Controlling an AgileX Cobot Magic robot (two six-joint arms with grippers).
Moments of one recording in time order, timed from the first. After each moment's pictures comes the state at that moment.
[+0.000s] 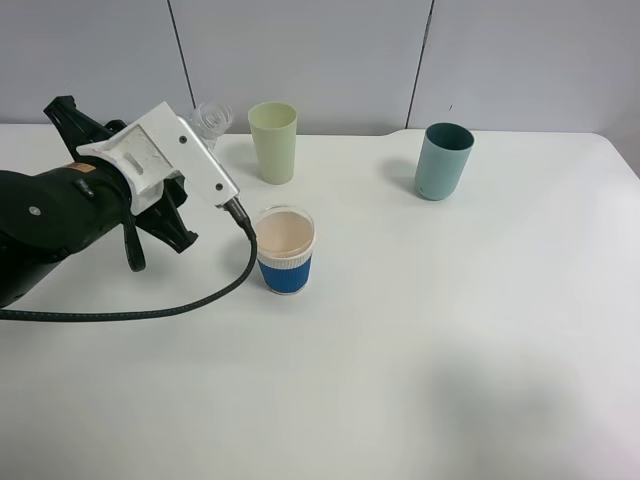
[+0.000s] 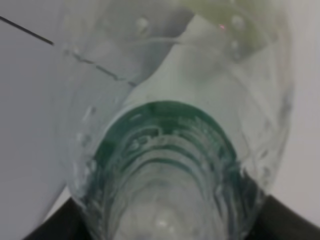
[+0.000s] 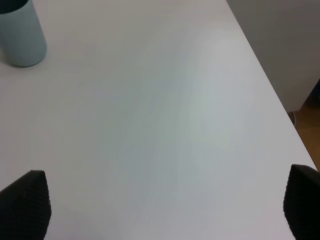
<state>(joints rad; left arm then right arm) -0.76 1.53 -0.53 -1.18 -0.86 1.62 -0.06 0.00 -0.50 -0.14 1.06 0.06</state>
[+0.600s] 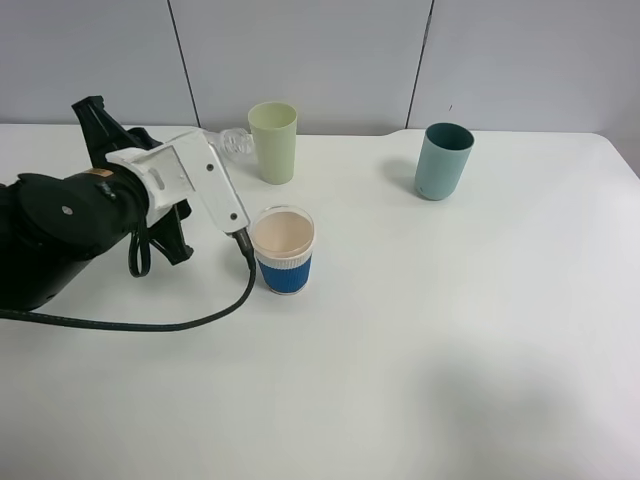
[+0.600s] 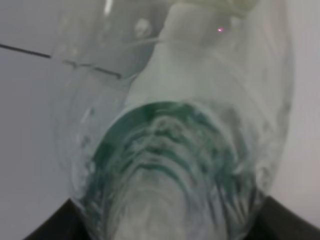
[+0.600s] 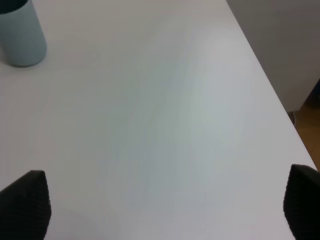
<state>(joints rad) -0.79 1.59 -0.57 -1.27 -0.89 1.88 -0.06 0.00 -0.50 -0.14 1.06 0.06</state>
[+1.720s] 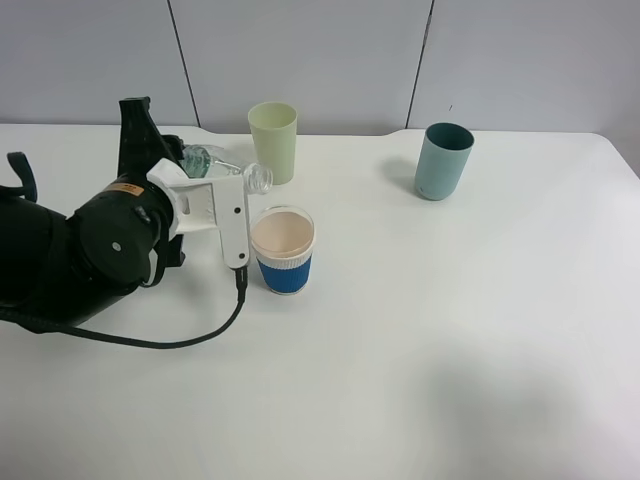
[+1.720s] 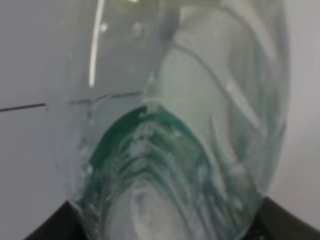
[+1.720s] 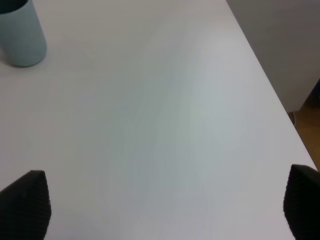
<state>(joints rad) -0.85 1.70 -0.58 -1.18 -1.05 2.09 -0.06 0.00 -0.50 -0.14 1.06 0.06</state>
